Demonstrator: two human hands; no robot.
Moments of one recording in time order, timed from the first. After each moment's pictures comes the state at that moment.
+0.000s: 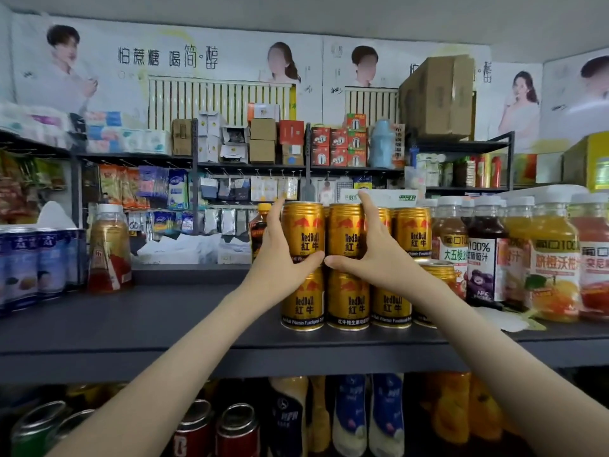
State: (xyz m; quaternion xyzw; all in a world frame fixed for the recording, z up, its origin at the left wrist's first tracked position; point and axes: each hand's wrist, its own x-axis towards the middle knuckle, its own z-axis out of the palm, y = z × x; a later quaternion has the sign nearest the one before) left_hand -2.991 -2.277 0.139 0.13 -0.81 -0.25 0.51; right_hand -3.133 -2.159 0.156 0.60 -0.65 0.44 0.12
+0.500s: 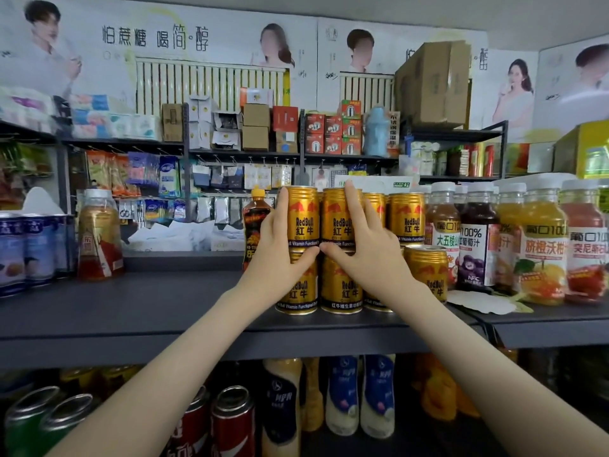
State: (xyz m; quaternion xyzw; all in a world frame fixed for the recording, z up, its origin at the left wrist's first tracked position) left_hand -2.992 -2.273 0.121 0.13 -0.84 -0.16 0.50; right_hand -3.120 -2.163 0.131 0.53 -0.70 0.36 0.31
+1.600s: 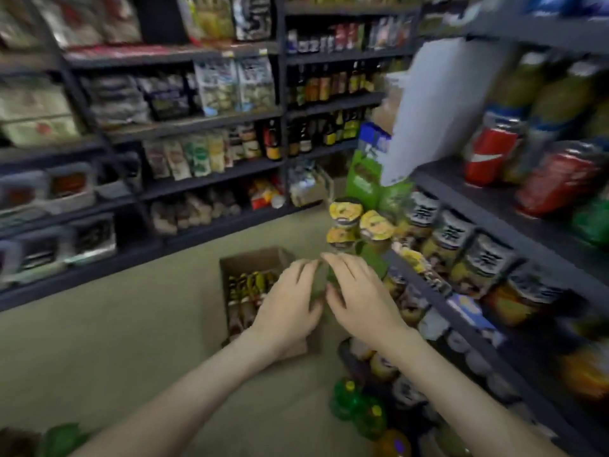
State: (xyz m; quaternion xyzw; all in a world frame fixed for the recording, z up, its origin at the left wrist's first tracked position) left_hand -2.405 -2.178 -0.227 0.71 -0.65 -0.07 0.28; right_hand -2.541 -2.246 -0.213 0.92 -0.30 0.25 -0.07
